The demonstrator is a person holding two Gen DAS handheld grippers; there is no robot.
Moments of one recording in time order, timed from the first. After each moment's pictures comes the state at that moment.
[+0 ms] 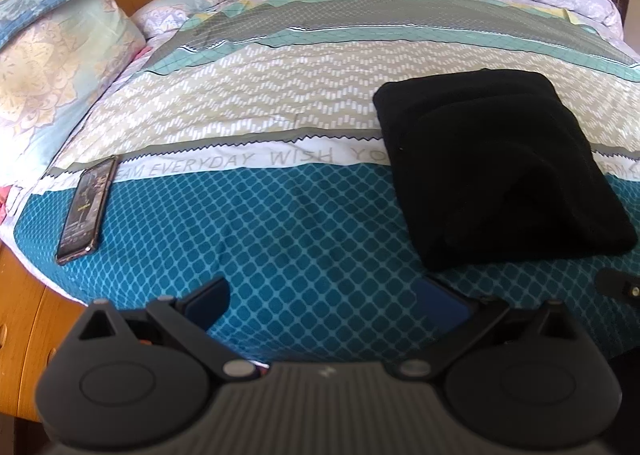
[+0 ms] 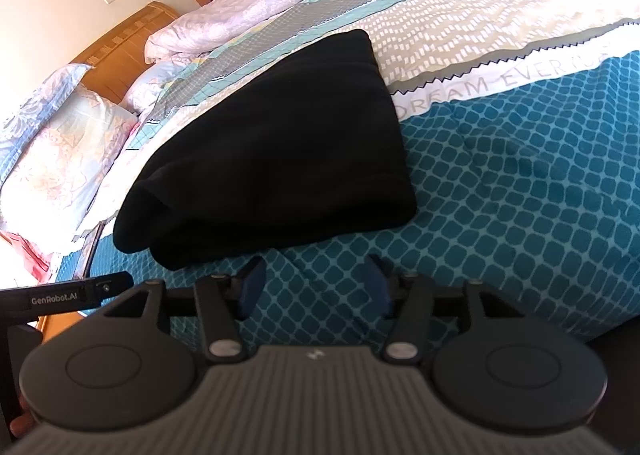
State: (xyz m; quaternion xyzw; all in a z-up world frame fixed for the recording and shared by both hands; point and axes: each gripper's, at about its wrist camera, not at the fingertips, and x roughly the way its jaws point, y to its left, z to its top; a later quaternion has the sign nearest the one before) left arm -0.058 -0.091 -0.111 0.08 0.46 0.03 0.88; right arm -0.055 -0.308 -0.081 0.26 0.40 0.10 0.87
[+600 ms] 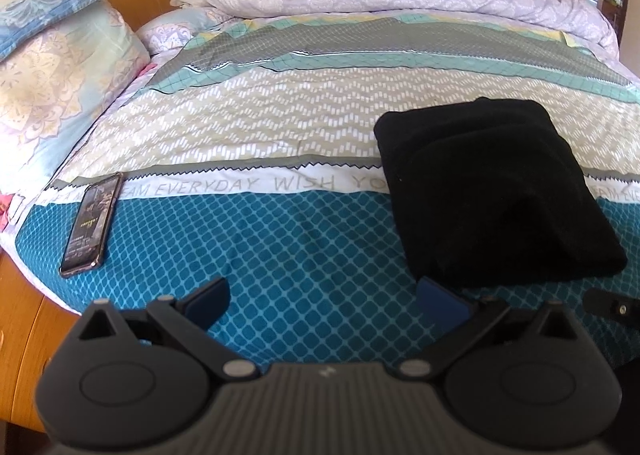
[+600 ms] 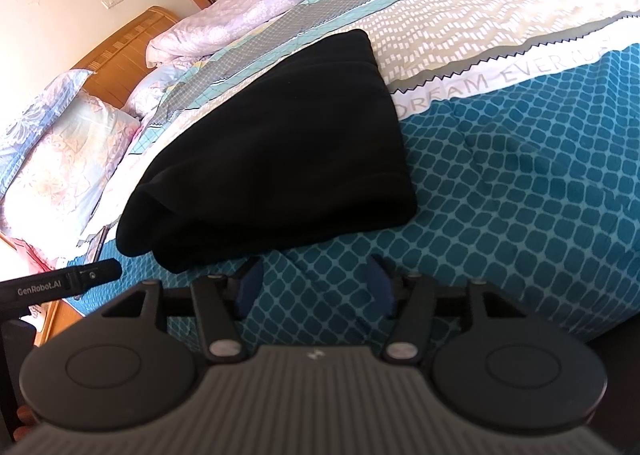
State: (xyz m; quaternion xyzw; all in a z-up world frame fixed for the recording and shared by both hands) left arm -0.060 -0.086 -0.098 0.07 0.43 0.03 0.90; right arm -0.055 -0.311 -0.082 0.27 0.39 0.11 0.87
